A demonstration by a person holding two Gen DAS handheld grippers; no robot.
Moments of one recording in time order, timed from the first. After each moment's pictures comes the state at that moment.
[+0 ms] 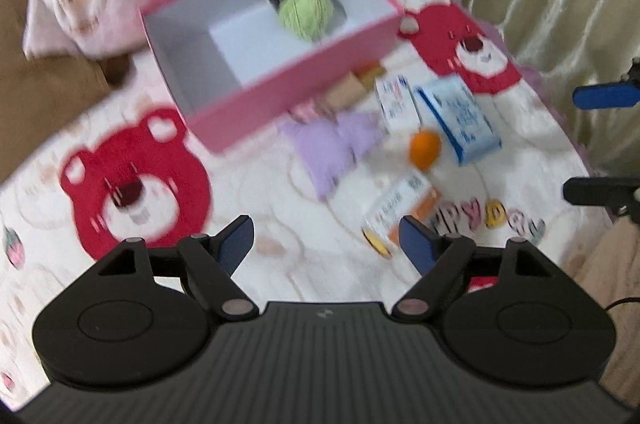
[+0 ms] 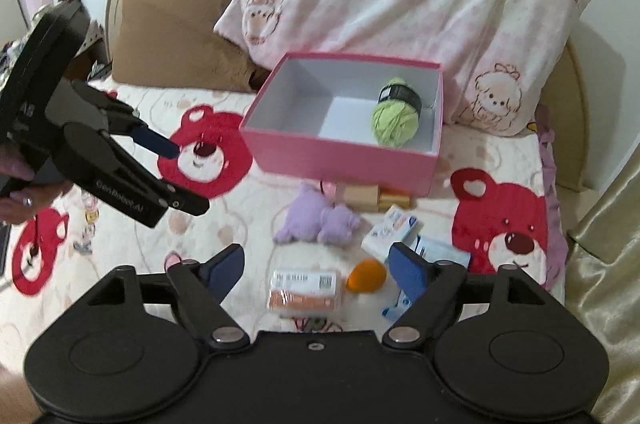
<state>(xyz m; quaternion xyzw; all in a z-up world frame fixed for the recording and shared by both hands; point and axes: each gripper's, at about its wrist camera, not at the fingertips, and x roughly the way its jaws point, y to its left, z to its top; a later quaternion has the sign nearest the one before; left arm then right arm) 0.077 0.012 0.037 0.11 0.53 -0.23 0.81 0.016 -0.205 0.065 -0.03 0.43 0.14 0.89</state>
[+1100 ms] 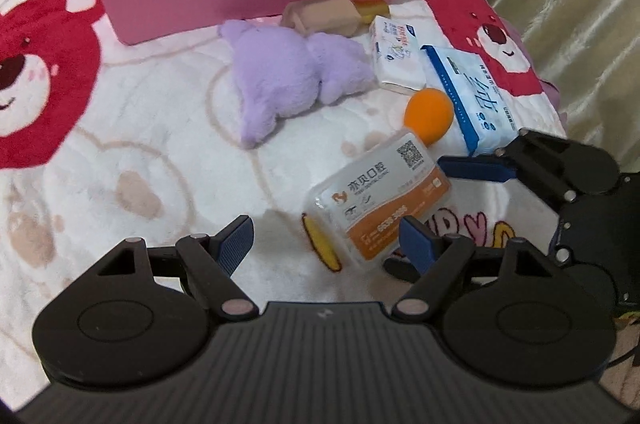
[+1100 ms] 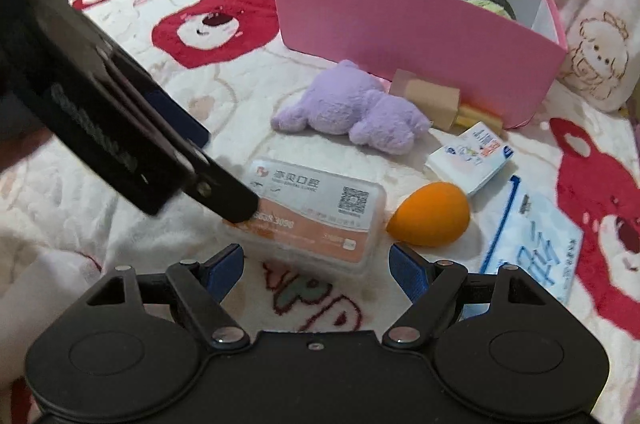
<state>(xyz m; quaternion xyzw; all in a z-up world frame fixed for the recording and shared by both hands) 0.075 -0.016 -0.116 -0.05 0.53 -0.21 0.82 0.053 -0.182 -0.120 -0.10 0.43 0.22 0.87</state>
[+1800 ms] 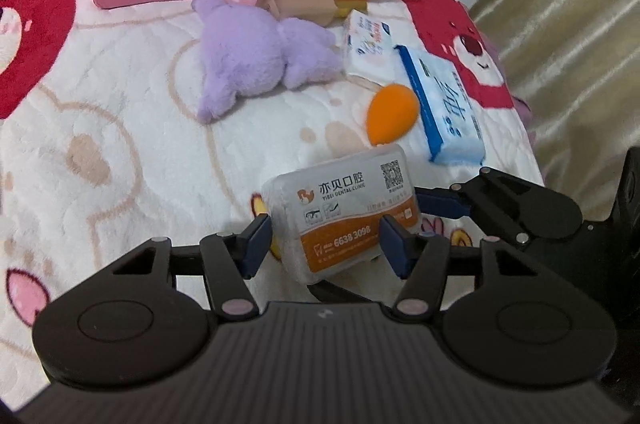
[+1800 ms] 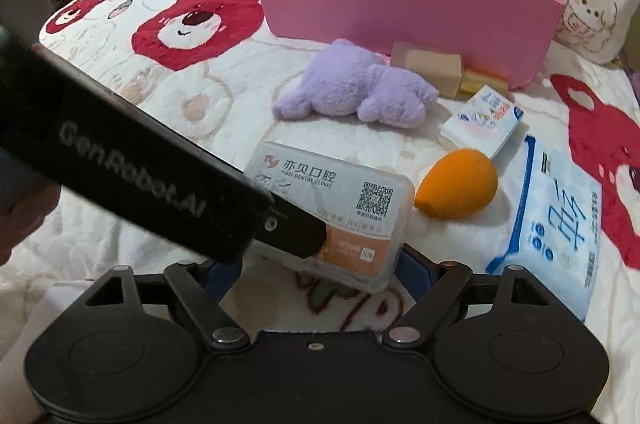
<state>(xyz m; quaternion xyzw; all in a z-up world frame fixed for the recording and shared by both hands) 0.062 -0.025 -0.123 -0.11 0.53 -0.22 0.81 0.048 -0.161 -0.123 -0.07 0.47 0.17 0.86</state>
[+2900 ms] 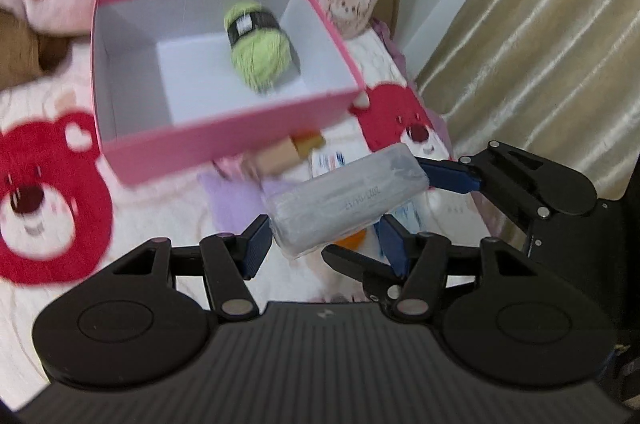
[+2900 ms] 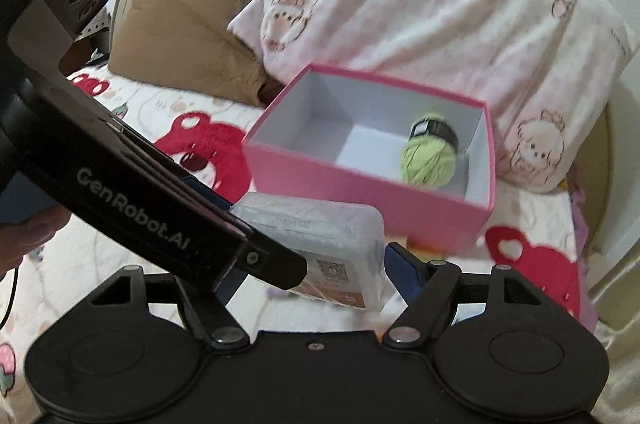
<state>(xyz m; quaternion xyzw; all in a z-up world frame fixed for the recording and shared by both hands) 0.111 -0.013 0.027 -0.07 0.47 -0.26 0.84 0.087 -0.148 0.018 -0.09 0.35 0.14 0.92</state>
